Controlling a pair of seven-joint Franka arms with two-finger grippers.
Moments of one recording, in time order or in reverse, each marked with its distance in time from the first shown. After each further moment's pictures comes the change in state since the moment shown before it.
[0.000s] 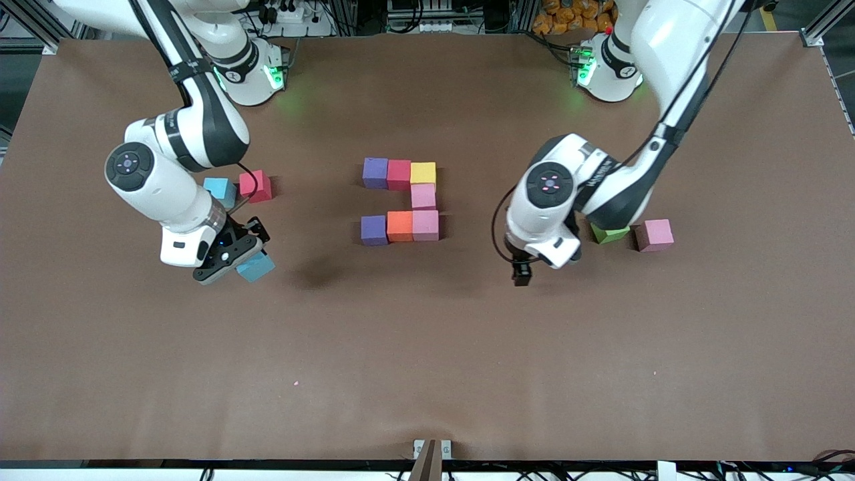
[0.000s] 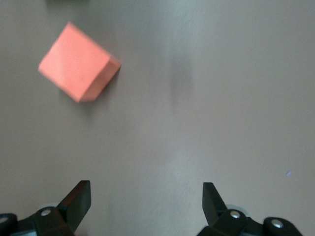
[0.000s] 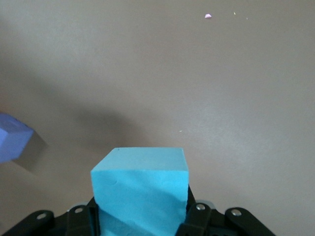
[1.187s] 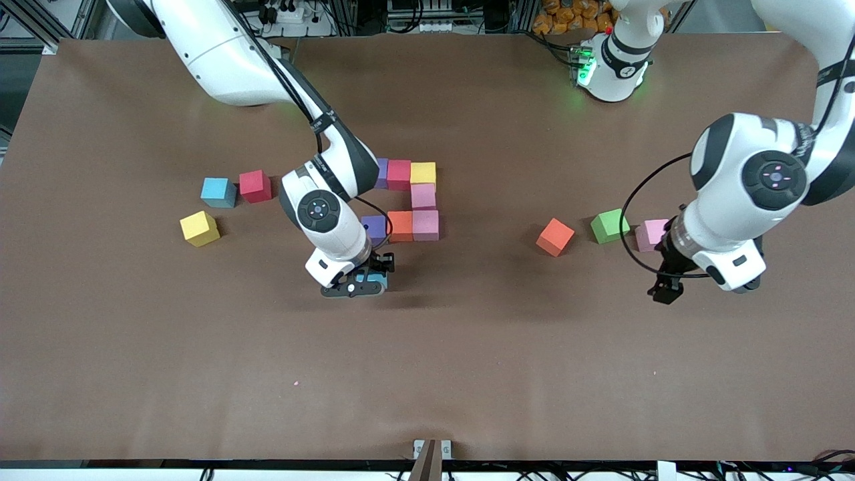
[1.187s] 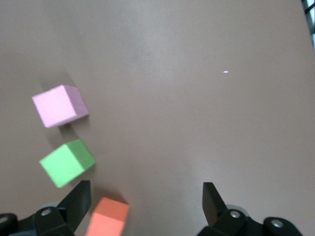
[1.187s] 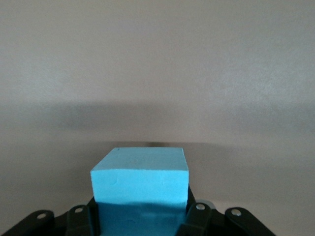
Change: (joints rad) left arm 0.353 -0.217 -0.009 -0.007 -0.077 -0.189 0.767; right arm 0.458 0.460 -0.143 0.422 -0.002 0.006 0.820
